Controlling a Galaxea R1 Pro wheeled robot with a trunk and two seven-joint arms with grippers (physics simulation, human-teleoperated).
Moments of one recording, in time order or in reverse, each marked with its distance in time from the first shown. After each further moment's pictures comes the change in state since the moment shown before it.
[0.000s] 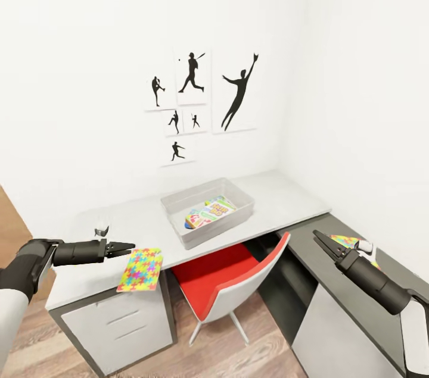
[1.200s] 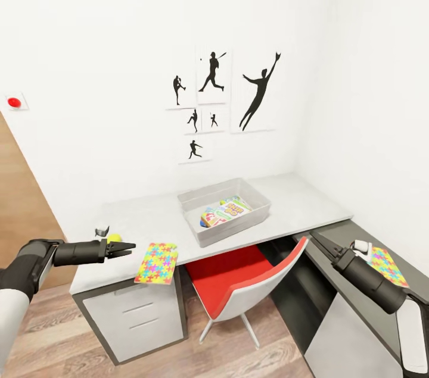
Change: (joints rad) left arm 0.000 -0.003 0.002 0.004 -0.002 0.015 0.000; right arm 0.000 -0.001 0.021 0.010 -0.001 -0.002 -0.001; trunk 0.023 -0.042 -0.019
